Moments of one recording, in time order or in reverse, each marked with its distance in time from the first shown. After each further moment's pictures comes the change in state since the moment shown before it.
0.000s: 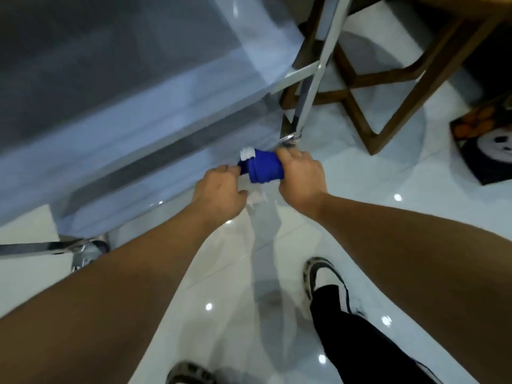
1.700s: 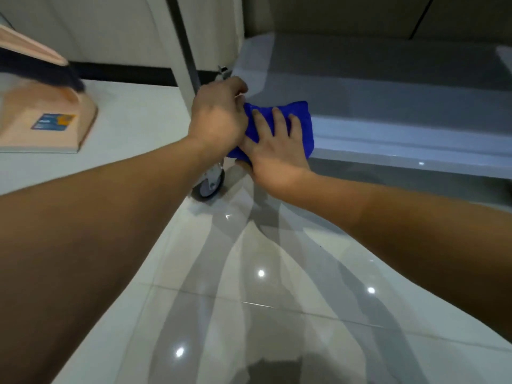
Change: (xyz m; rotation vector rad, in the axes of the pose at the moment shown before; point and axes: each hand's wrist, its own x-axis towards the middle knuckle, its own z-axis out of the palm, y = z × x) left_hand -0.098 -0.393 0.062 -0.208 1.035 -0.375; right_hand 0.023 -0.353 0.323 -0.481 0.167 -0.904
